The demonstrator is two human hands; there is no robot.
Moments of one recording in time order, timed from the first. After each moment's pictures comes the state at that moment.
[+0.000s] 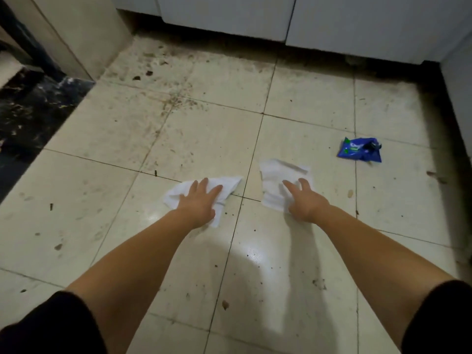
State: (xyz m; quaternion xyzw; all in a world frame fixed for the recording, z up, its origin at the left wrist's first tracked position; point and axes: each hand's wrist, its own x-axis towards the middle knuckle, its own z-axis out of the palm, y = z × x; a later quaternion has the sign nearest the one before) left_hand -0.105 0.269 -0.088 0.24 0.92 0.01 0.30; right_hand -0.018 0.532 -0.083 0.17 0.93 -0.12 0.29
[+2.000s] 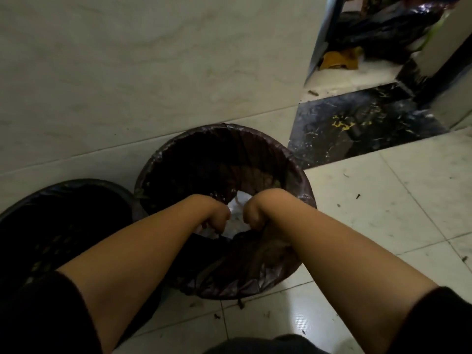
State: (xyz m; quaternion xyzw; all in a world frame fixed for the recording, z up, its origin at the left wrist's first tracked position) left_hand 0.071 -0.315 0.004 -0.23 0.79 0.18 0.54; right_hand -0.011 -0.212 0.028 -0.47 0.75 0.17 0.43
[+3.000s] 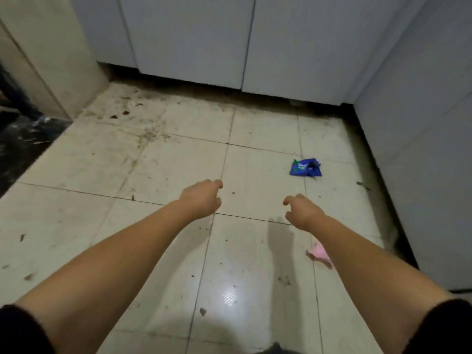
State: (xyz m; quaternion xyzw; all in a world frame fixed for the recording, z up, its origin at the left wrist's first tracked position) left_hand -0.078 0.335 0.033 0.31 0.92 0.07 0.22; right_hand 0.049 0.553 0.017 0.28 0.92 -0.13 0.24
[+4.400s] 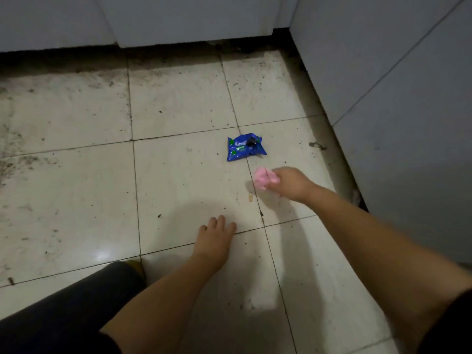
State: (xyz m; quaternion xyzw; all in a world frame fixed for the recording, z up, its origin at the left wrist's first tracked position) left_hand -0.029 0.510 -0.104 0.50 0.82 -0.07 0.27; right_hand 0.019 0.723 -0.020 0.37 0.84 -0.33 0.21
